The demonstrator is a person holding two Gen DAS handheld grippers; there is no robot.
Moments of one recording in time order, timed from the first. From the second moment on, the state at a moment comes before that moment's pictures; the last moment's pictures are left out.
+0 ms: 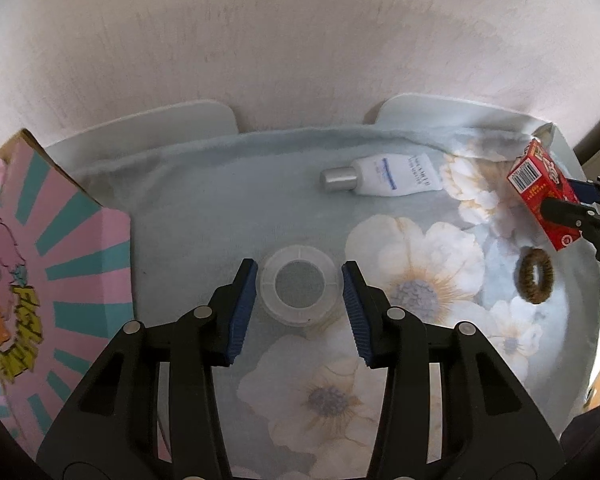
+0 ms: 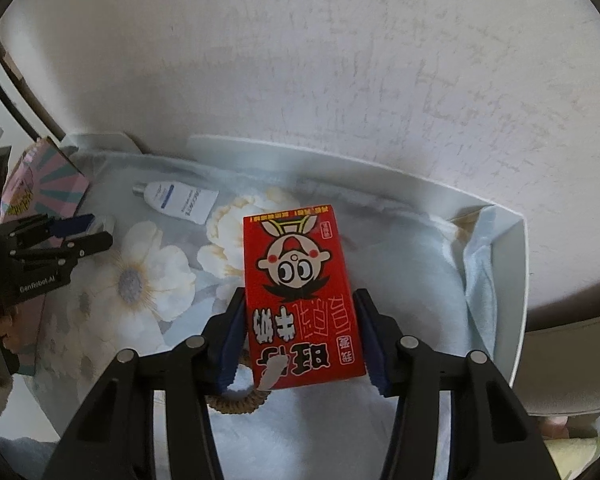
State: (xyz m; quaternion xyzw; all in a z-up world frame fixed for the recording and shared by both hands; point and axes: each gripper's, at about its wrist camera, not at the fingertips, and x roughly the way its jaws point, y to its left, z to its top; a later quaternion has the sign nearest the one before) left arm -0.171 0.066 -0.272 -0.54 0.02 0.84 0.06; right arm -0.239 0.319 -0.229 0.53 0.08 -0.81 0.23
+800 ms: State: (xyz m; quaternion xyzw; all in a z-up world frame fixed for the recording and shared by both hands) left arm -0.135 0.057 -0.108 -0.46 -0.01 0.88 0.09; right arm -0.178 0.286 -0.090 0.44 0.07 -0.87 0.21
